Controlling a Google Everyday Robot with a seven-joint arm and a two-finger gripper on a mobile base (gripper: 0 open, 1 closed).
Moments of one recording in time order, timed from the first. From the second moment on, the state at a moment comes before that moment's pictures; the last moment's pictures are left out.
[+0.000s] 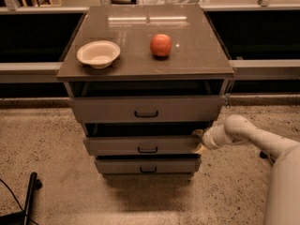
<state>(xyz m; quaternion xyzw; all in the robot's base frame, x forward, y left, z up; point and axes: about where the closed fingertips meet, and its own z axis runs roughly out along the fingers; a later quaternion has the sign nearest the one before) 0.654 -0.223 0.421 -0.67 0.67 0.06 0.30</state>
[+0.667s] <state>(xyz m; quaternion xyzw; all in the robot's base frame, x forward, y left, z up) 0.637 -0.223 0.452 -0.68 0.68 0.05 0.27</state>
